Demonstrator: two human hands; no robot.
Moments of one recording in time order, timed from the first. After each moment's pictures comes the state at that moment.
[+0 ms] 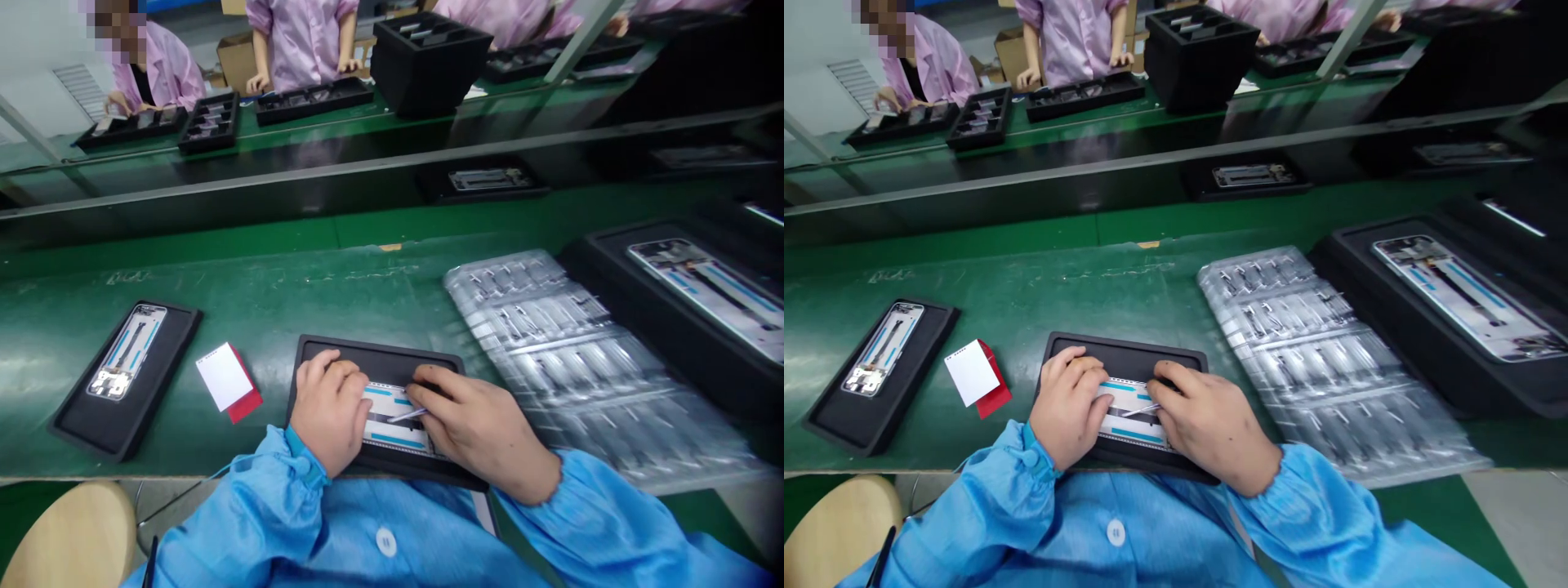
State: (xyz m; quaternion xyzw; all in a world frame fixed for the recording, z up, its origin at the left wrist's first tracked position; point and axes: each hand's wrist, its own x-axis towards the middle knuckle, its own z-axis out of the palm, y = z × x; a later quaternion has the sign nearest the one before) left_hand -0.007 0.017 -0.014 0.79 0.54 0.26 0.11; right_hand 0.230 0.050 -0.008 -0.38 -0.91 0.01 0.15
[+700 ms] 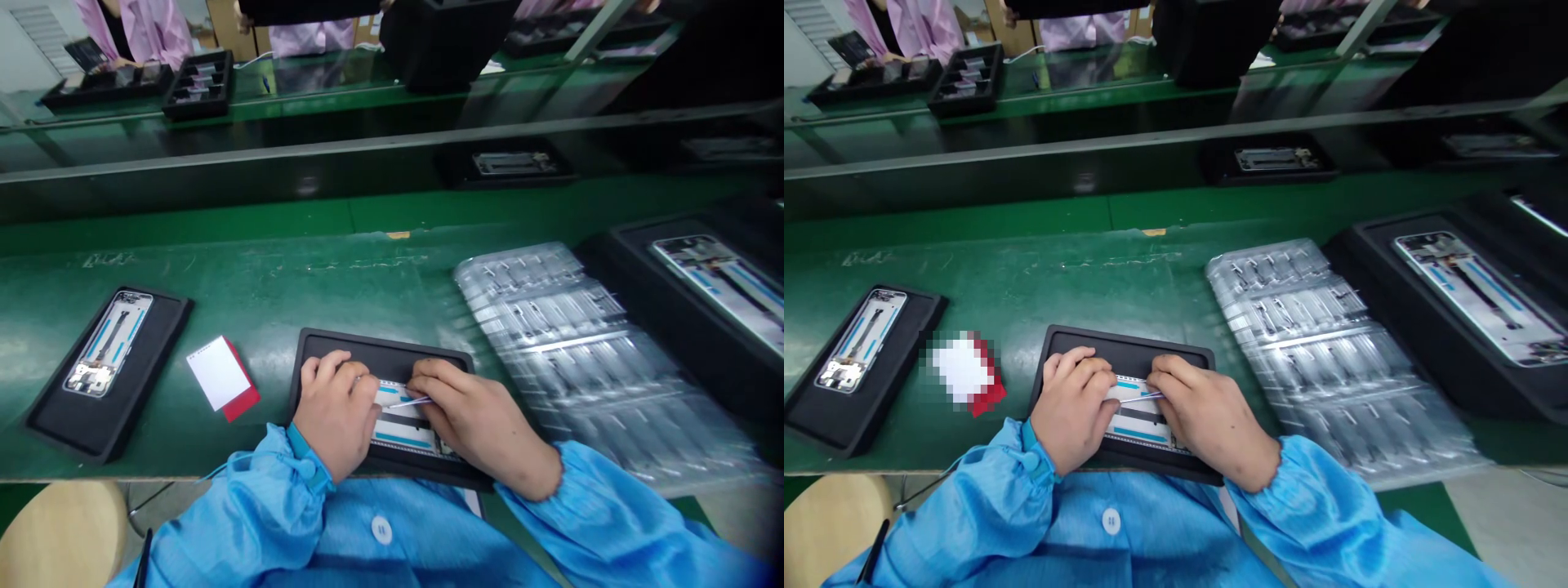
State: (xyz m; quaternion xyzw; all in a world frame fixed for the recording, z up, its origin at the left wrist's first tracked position) left_hand -0.004 0.020 -0.015 0.80 0.53 0.20 0.17; right_hand 0.219 0.059 -0.010 -0.40 -0.90 0.09 0.13
